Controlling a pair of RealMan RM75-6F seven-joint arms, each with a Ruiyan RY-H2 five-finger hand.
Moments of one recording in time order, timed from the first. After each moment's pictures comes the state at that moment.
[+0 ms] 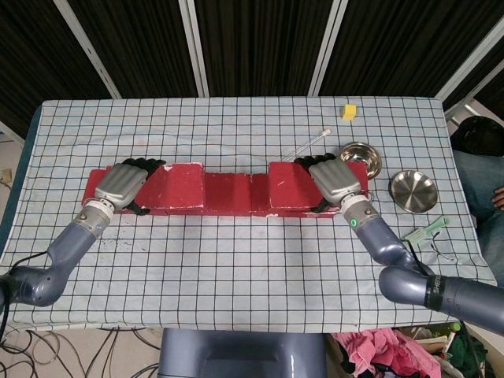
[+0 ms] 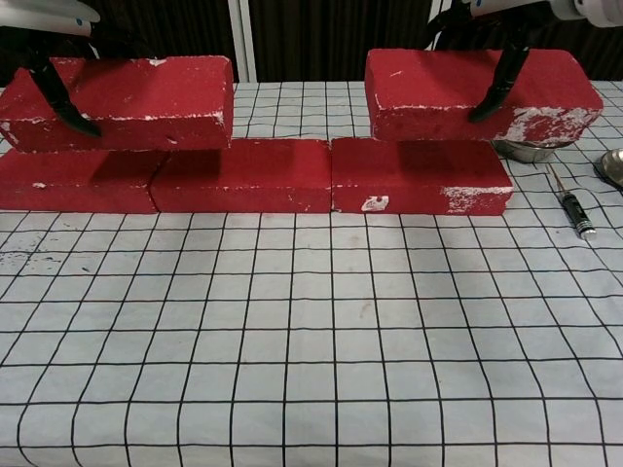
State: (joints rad) left arm -0.92 -1.12 -0.14 -1.58 0.88 0.70 0.30; right arm 1.04 -1.17 0.23 -1.61 -0.63 0.70 -0.49
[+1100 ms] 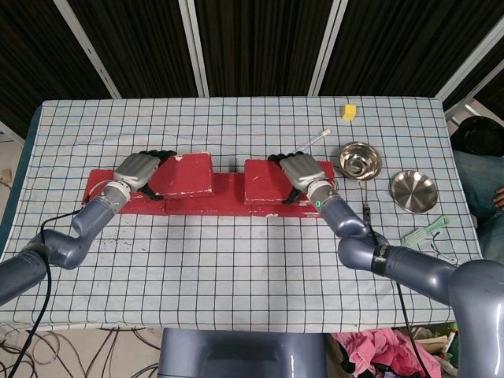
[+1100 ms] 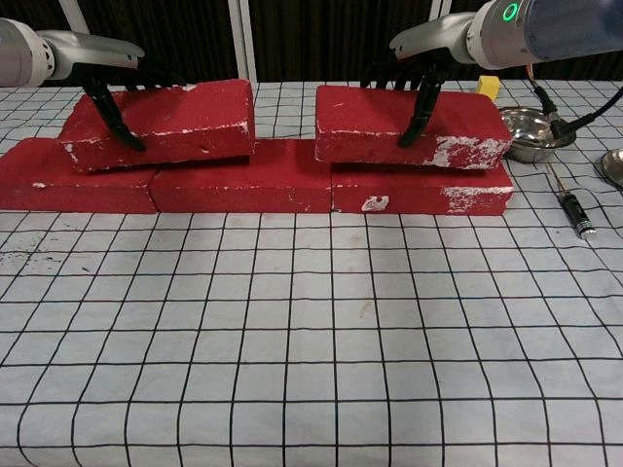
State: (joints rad) left arm -0.97 -1.38 -0.18 -1.08 1.19 0.47 -0.13; right arm 1.22 -1.42 0.17 -1.24 -0.59 0.52 -0.32
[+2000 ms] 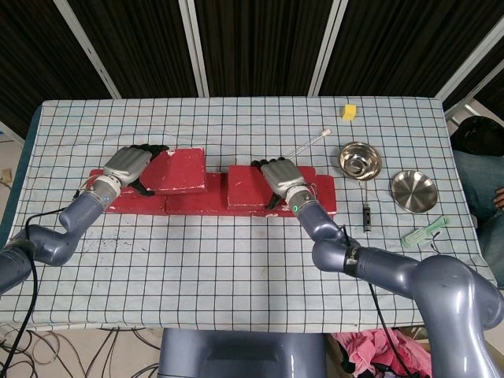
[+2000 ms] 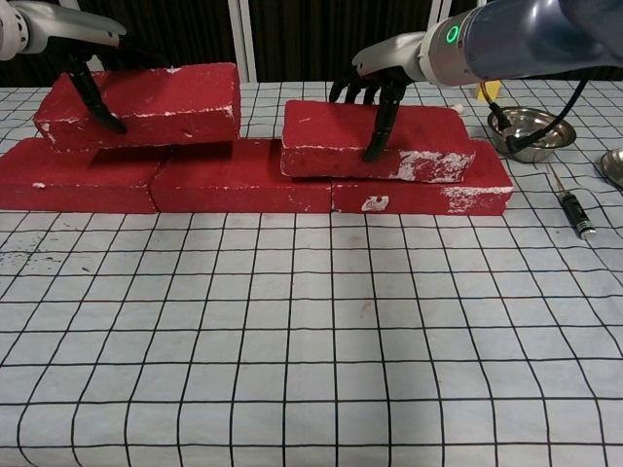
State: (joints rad) left arm -0.98 -1.30 -0.17 -1.14 1.17 0.46 -0.12; right arm 1.34 -1.52 0.12 -1.21 -0.40 0.58 -0.40
